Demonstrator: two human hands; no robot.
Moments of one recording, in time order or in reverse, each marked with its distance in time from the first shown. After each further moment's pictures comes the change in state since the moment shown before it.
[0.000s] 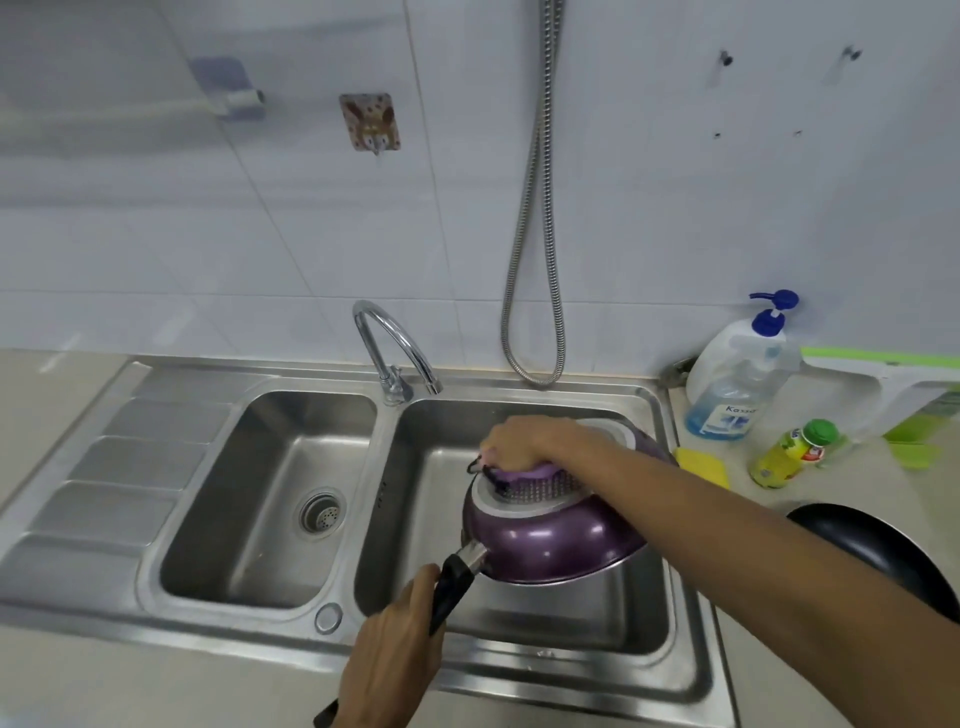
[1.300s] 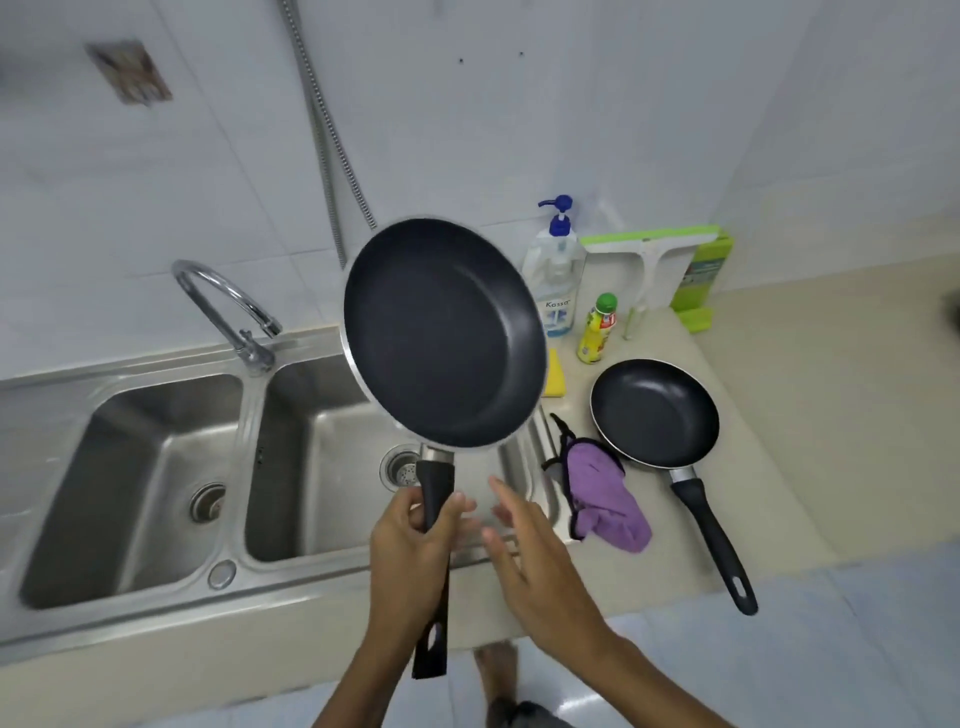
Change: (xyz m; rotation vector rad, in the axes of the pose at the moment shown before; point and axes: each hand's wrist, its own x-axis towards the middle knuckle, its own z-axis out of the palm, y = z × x) left_hand -0.061 0.173 0.007 -1.023 -0.020 -0.182; right_hand -0.242 -0.161 0.245 1.169 0.977 0.413
